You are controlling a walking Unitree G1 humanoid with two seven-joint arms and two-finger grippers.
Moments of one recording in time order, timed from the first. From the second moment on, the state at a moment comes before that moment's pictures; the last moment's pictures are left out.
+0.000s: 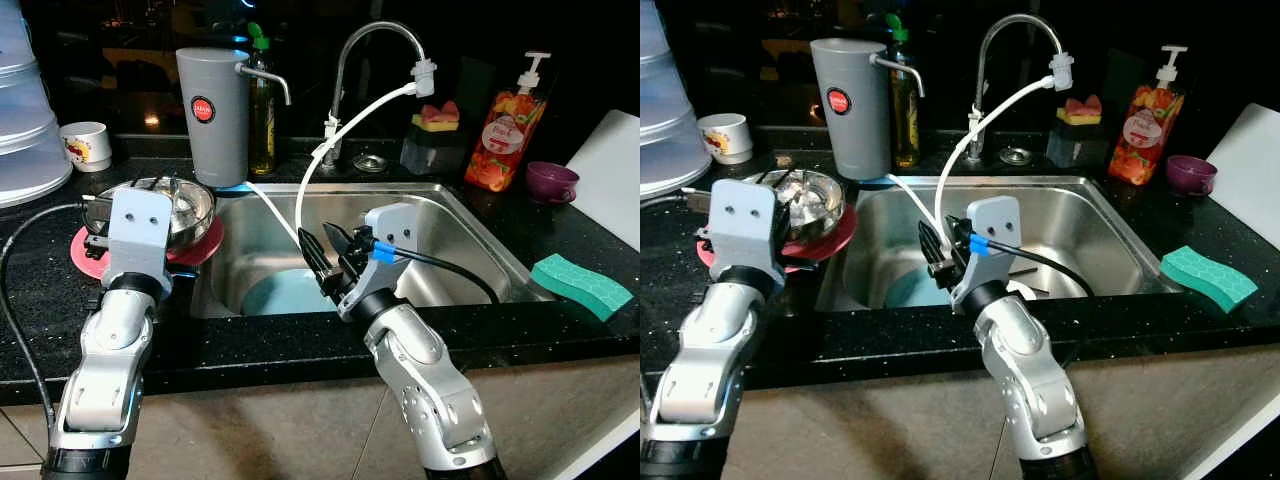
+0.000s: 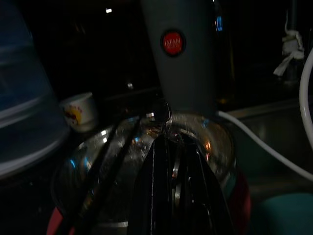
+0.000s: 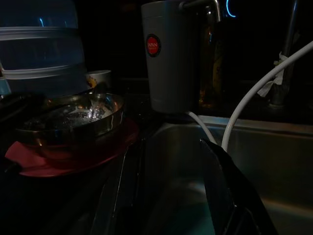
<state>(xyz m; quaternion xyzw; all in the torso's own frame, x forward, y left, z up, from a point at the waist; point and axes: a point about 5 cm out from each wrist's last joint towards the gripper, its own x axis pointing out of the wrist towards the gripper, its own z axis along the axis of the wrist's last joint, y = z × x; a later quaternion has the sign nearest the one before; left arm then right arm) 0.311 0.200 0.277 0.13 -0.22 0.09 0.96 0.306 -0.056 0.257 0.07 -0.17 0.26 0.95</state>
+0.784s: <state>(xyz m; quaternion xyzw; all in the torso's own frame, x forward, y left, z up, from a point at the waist) 0.309 0.190 0.311 0.16 -0.29 0.09 0.94 0.307 -0.059 0.255 0.08 -0.15 0.25 0.95</state>
